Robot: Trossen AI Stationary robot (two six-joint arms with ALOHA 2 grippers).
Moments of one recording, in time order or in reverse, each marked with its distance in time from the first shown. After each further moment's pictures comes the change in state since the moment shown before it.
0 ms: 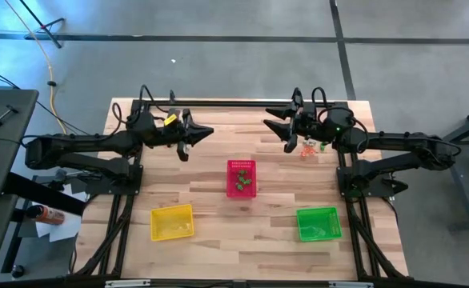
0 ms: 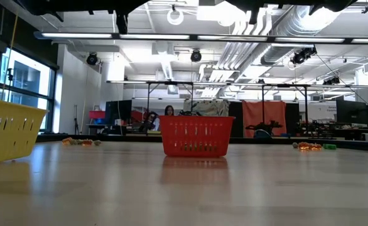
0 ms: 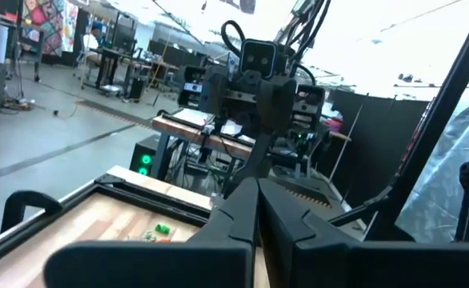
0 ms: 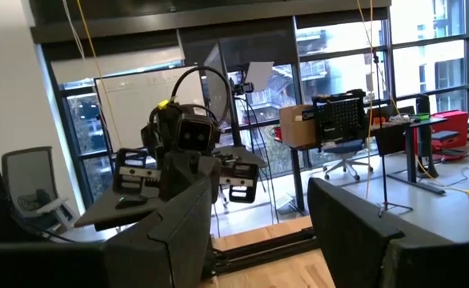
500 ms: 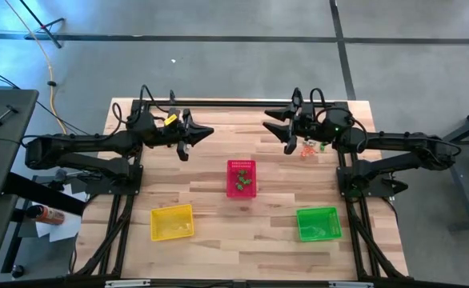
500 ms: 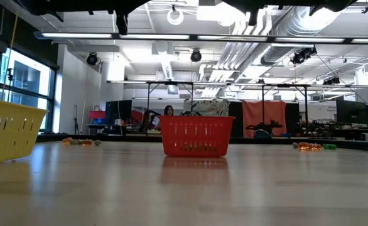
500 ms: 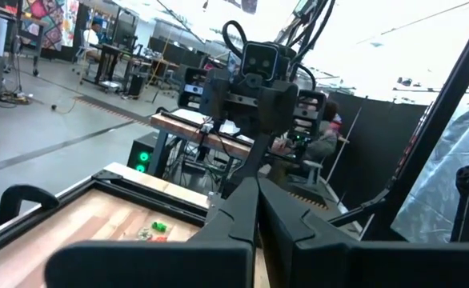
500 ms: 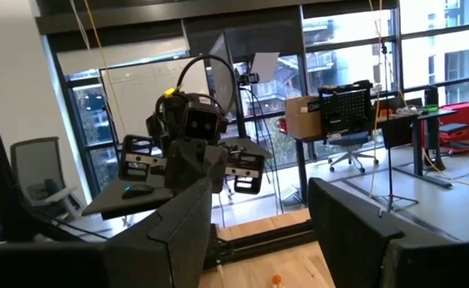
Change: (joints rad) left arm 0.000 0.000 0.000 -0.001 0.000 -0.024; right arm 0.000 0.000 0.000 -0.025 -0.024 0.000
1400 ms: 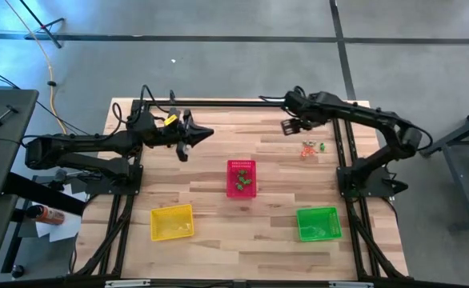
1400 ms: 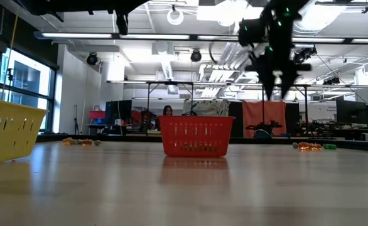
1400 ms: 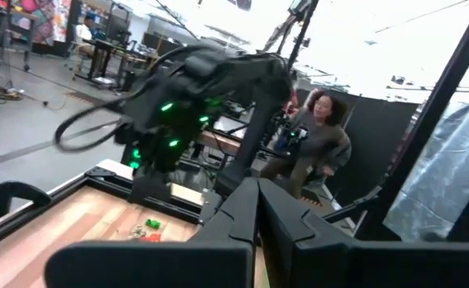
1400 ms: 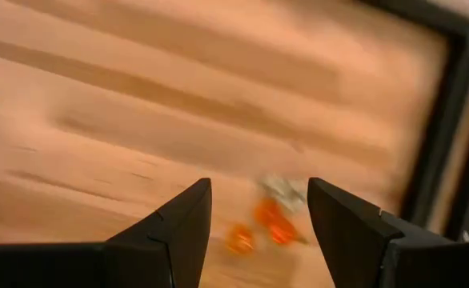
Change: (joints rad) left arm 0.001 0.000 0.000 -0.004 0.031 -0.009; right arm -0.327 0.403 0.426 -1.643 0.323 0.544
